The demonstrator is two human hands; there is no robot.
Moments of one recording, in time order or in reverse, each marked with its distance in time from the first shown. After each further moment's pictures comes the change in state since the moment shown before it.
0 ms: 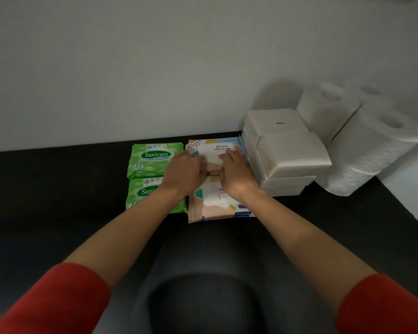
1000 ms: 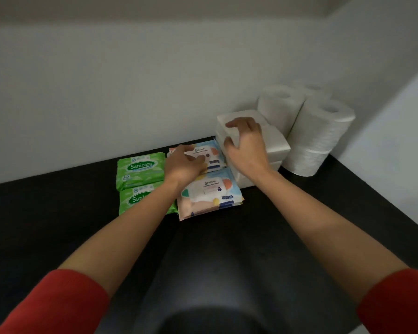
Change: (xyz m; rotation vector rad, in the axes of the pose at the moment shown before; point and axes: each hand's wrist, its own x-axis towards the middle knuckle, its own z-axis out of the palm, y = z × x) left_hand -0.008 0.051 -0.044 -0.736 0.014 -0.413; right_hand -0.054 -0.002 -0.094 0.184 0.586 -0.071
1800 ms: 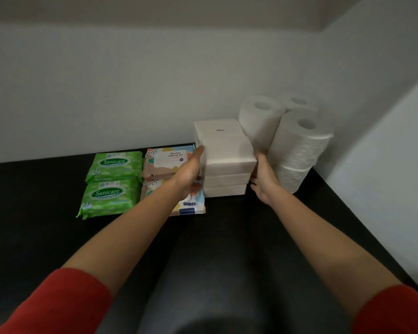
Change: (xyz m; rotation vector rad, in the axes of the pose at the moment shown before) left_hand -0.017 0.059 0.091 -0.587 -0.239 -0.382; right_hand -0.007 0.134 -0.038 0.908 -0.348 0.900
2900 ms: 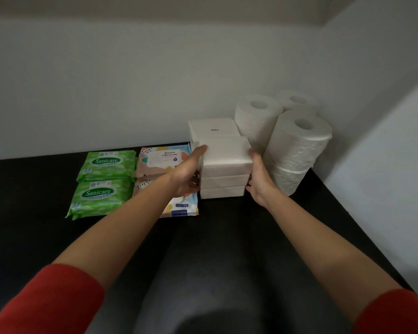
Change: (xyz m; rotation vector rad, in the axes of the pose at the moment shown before) left_hand 0.016 0.005 0.010 -0.008 -0.077 -0.131; right_hand 0.011 0.000 -0.008 0.046 -0.081 -0.034
